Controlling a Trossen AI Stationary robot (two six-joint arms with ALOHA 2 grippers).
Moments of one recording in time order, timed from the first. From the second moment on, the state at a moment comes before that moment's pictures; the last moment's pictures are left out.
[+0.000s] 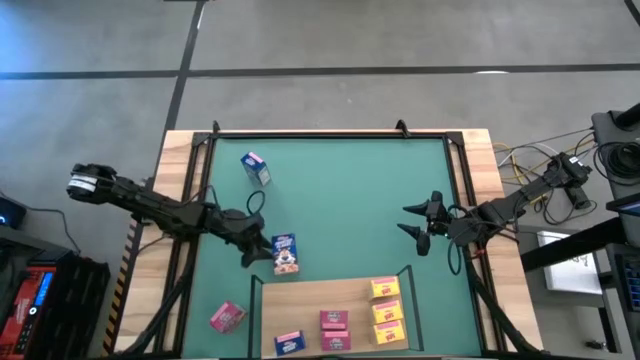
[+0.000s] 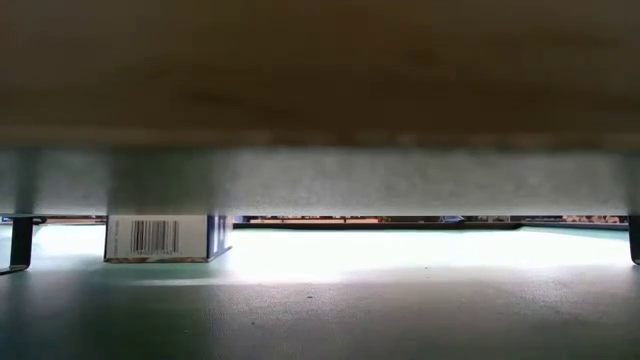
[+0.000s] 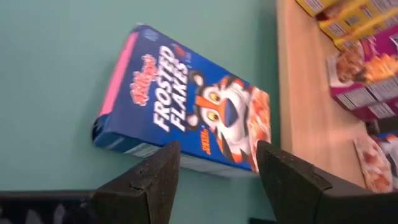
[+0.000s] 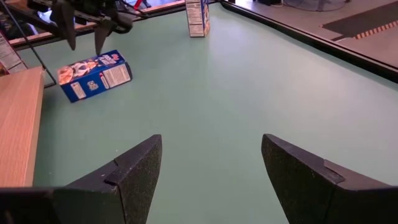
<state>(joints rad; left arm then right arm) -0.16 1.08 0.25 0.21 0.14 -0.73 0.49 0.58 0.21 -0.15 0.76 0.52</state>
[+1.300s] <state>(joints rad) -0.13 1.32 0.73 -0.48 -0.13 -1.44 0.49 0.58 0.21 -0.15 0.76 0.52</state>
